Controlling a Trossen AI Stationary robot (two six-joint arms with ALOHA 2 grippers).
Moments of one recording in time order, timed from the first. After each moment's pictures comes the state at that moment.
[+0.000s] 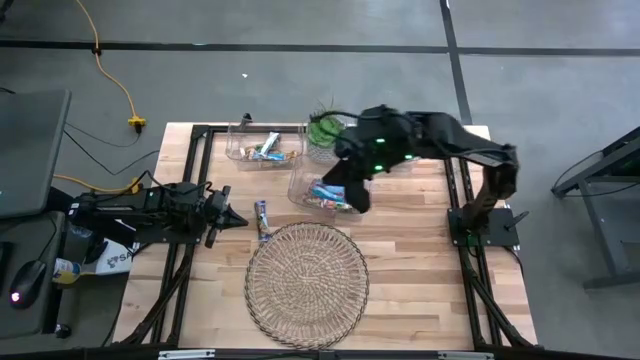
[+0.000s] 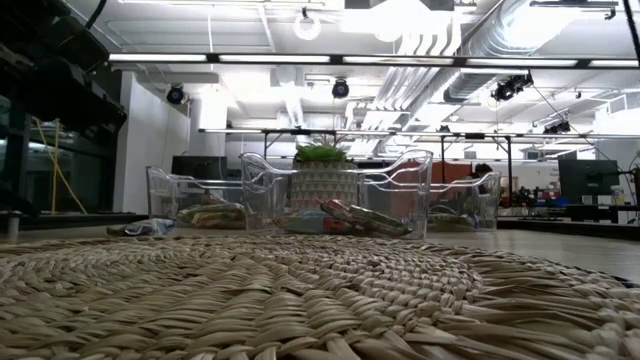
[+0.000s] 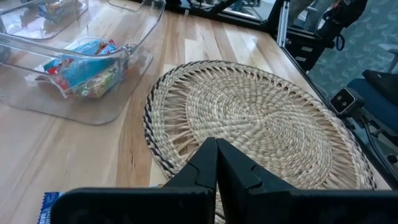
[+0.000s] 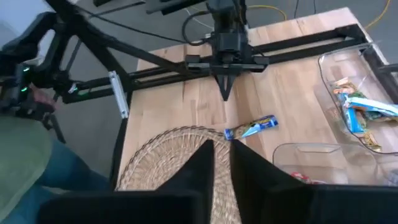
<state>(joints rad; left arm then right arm) 0.00 0.07 0.15 -0.41 0.16 -0.19 -0.03 1.78 2.28 -1.10 -0.16 0.23</state>
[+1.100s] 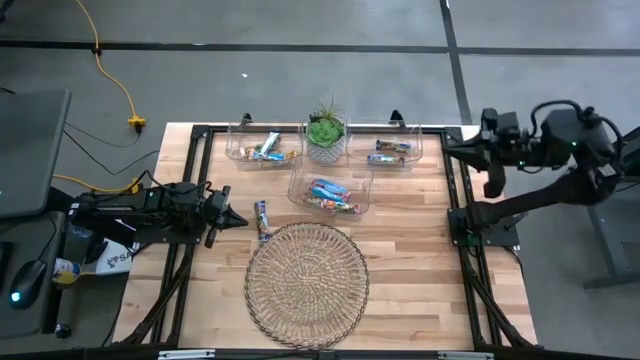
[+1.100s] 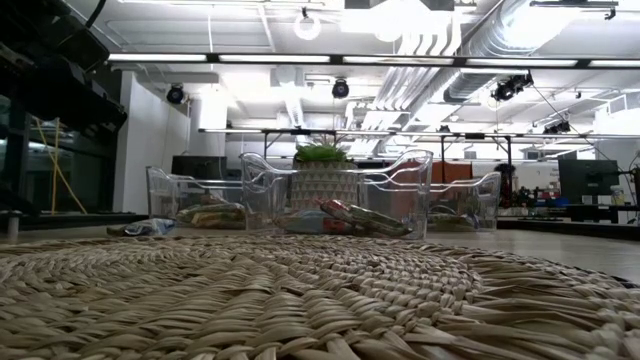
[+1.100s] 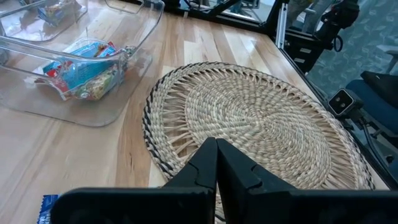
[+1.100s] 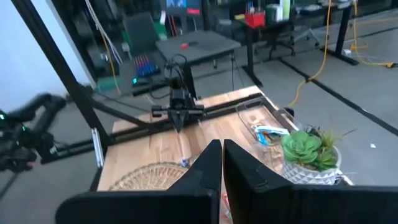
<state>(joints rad) 0.00 0.07 0.15 -0.40 0.16 -0.19 0.07 0.85 1.58 -0.96 0.20 0.26</state>
